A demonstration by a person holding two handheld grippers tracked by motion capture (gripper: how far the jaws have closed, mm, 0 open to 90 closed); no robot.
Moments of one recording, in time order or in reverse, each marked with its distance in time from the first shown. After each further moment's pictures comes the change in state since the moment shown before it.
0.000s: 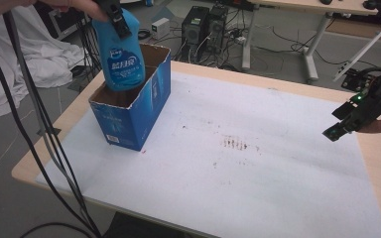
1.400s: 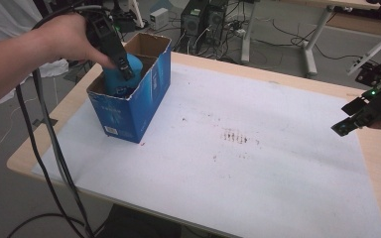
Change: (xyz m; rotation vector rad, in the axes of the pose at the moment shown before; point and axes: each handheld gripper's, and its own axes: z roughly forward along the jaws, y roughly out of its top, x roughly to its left) left arm 0.000 -0.038 0.105 0.040 -0.043 0.010; right arm -0.006 -0.011 -0.003 -0.017 -0.008 0.034
